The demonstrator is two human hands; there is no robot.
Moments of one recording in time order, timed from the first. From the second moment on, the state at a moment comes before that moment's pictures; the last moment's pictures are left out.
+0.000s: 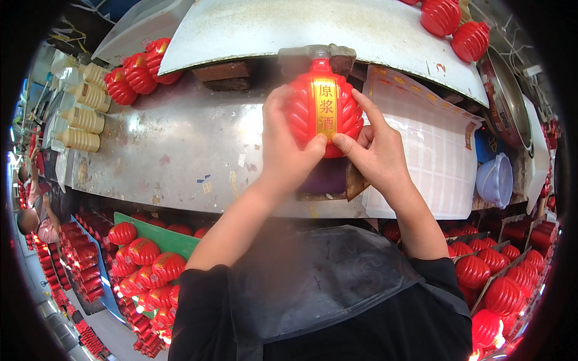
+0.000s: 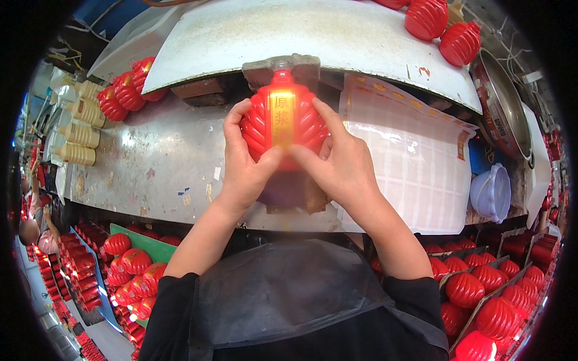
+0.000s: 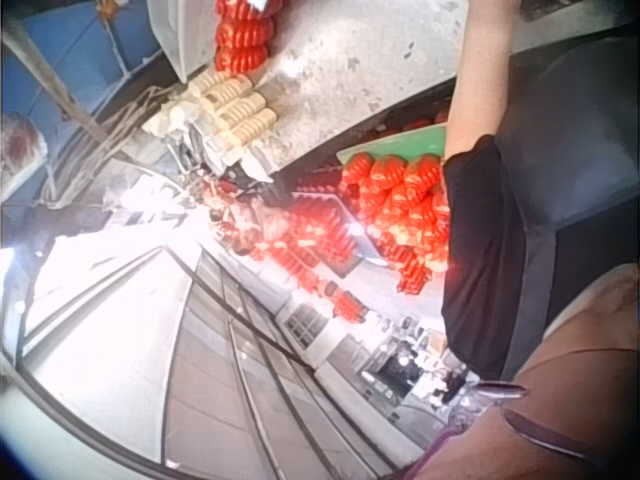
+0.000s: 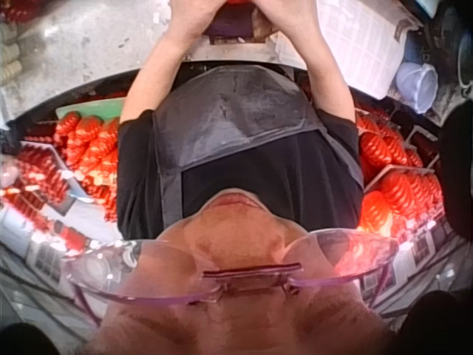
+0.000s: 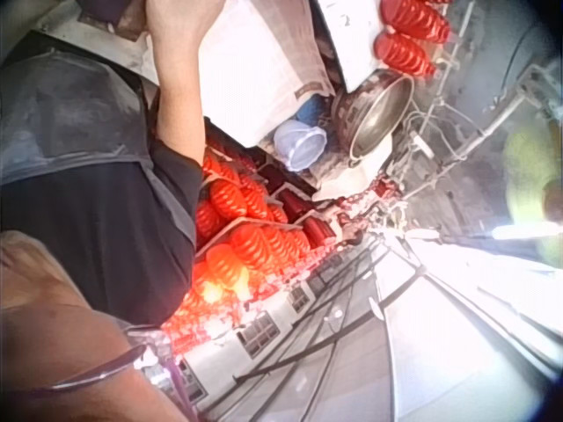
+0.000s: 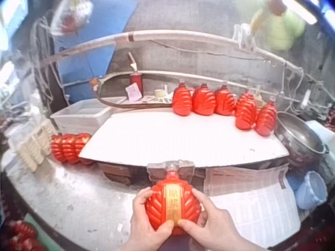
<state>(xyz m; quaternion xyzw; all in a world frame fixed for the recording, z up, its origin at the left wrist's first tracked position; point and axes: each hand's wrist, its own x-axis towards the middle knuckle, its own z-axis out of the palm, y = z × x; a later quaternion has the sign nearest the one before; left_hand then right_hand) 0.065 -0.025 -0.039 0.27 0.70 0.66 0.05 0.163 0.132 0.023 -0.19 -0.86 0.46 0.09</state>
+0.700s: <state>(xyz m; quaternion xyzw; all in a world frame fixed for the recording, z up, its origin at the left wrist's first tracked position) 0.067 -0.037 -0.035 0.38 0.76 0.53 -0.04 0.164 0.145 0.023 -0.23 -0.73 0.65 0.02</state>
